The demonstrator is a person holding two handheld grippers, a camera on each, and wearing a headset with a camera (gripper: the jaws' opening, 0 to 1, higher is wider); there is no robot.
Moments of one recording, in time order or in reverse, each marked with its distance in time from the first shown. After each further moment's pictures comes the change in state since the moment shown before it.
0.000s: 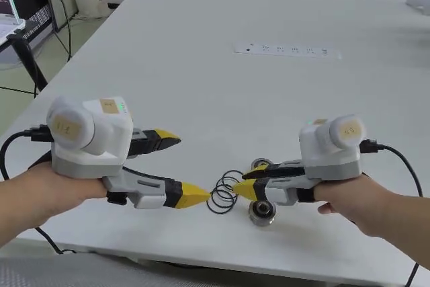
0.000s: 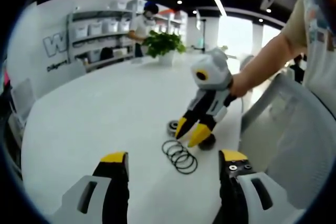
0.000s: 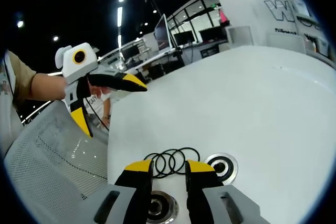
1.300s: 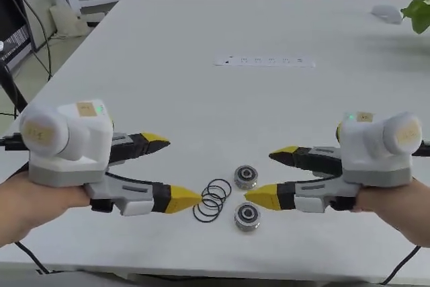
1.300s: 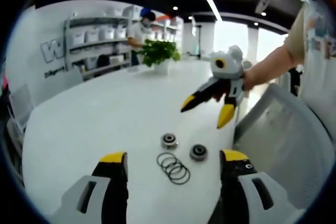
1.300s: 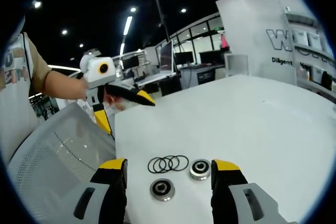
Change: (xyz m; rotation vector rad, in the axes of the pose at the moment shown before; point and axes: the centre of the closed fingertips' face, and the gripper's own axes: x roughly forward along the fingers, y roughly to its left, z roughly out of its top) left arm -0.009 -0.013 0.028 0.020 -0.053 -0.027; right arm -0.084 0.023 0.026 -0.141 -0.135 -0.091
